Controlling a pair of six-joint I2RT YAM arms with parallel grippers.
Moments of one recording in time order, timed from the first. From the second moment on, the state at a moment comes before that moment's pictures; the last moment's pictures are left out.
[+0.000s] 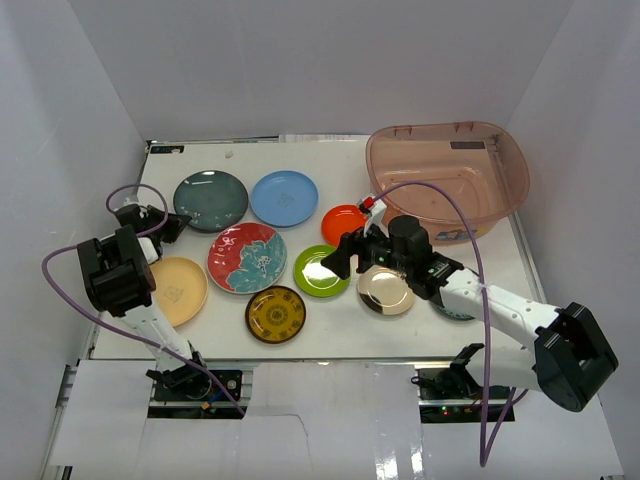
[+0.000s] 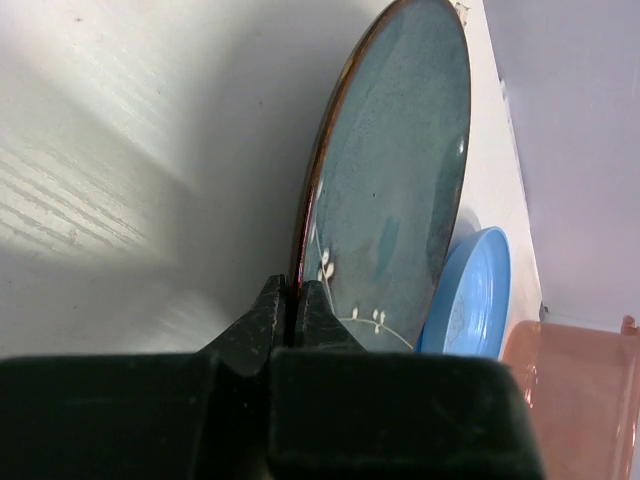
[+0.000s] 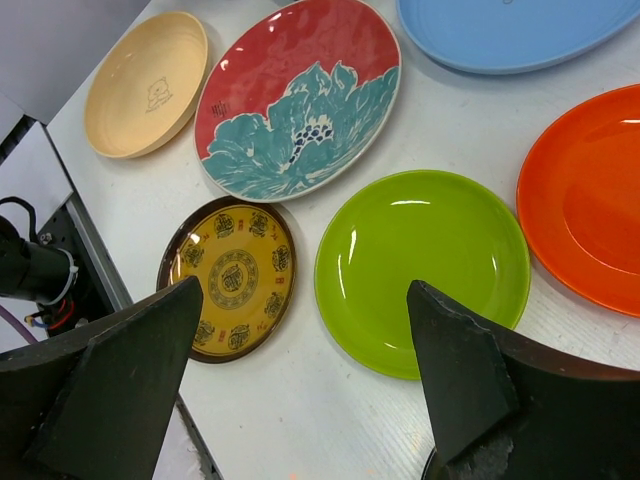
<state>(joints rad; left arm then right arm) 0.43 1.88 0.84 0.48 0.46 -0.80 0.74 1.21 0.69 0.20 -0.31 0.34</state>
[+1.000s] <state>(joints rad) 0.16 1.09 0.46 0.41 0.59 -0.97 0.66 1.65 1.24 0.17 -0.40 0.47</state>
